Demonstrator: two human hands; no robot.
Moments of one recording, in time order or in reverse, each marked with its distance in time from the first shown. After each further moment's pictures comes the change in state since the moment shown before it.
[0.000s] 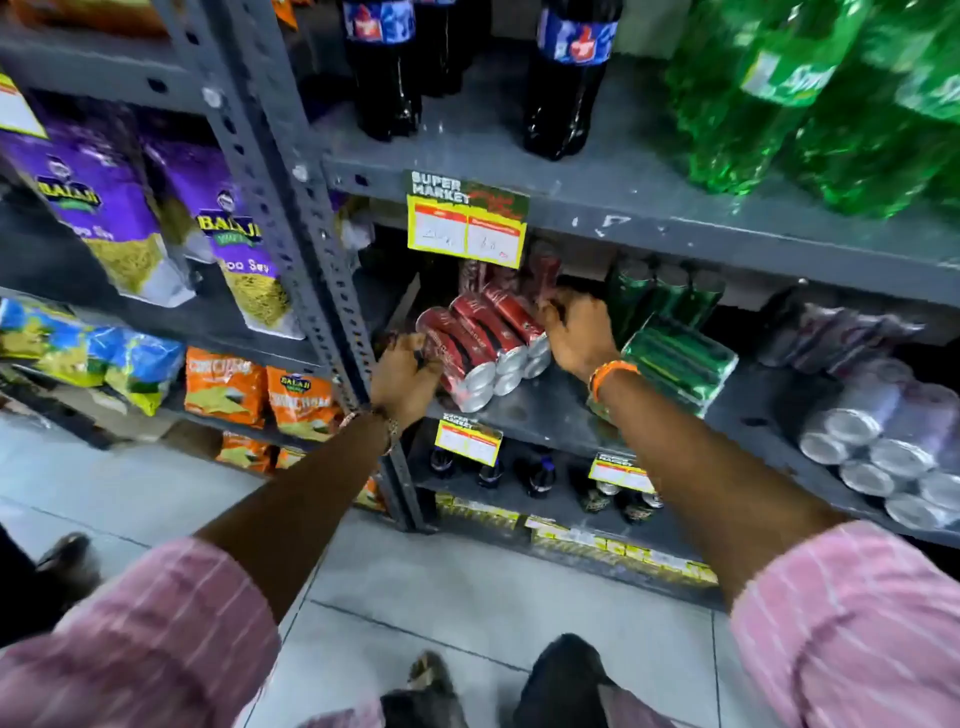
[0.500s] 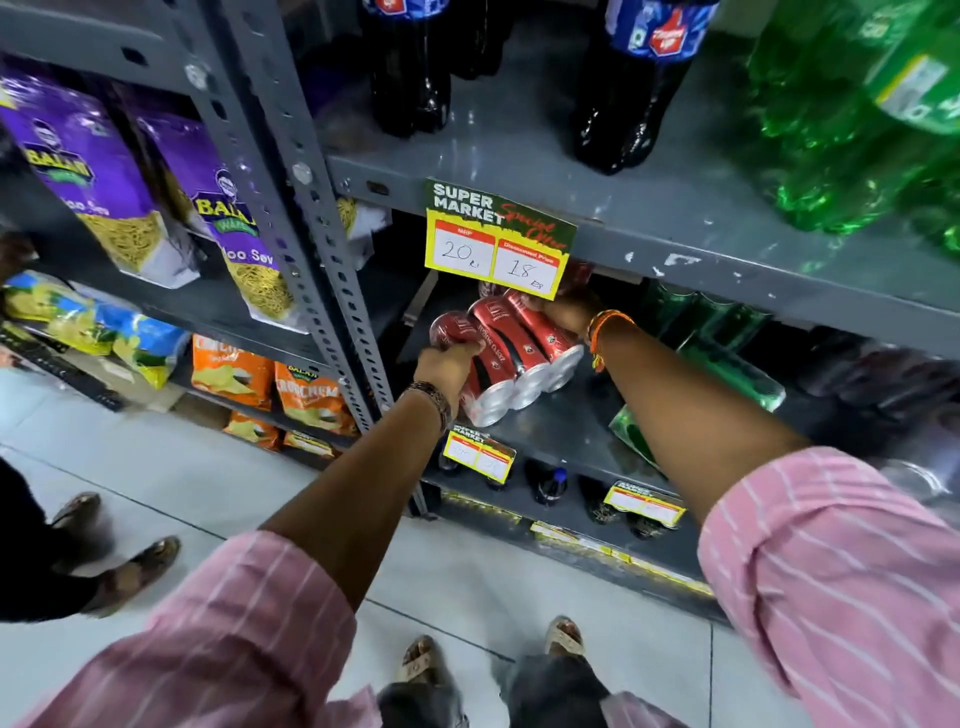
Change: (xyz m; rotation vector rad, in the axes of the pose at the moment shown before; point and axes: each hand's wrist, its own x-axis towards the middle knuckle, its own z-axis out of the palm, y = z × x) left_hand 0.050 0.030 0.034 -0.731 0.071 -0.611; right_hand 0.089 -0.010 0.034 0.214 -0.453 0.256
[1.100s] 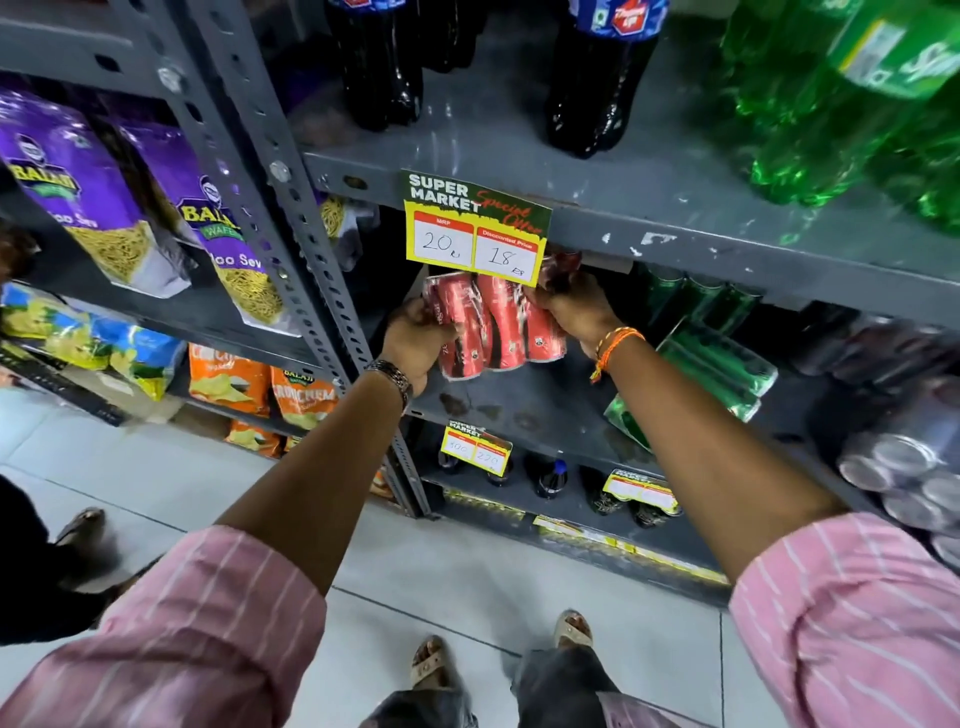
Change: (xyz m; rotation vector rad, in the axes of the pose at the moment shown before) left_hand -0.006 0.027 -0.017 0.100 -0.118 0.316; right_hand -0.011 0.024 0.001 0.315 0.164 -0.067
